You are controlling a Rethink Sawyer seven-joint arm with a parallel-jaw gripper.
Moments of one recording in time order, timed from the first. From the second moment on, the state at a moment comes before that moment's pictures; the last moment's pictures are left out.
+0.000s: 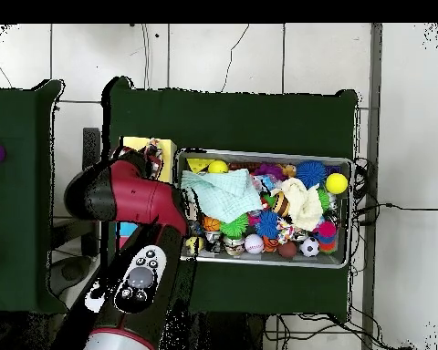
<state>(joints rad) 0.33 -0.40 -0.37 1.44 0.41 0.21 1.93</state>
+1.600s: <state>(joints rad) 0.15 -0.39 -0.16 1.33 0.15 0.17 1.93</state>
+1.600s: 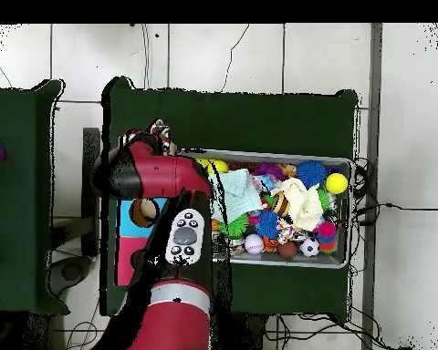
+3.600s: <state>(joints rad) 0.18 -0.50 -0.19 1.47 0.15 0.28 1.93</state>
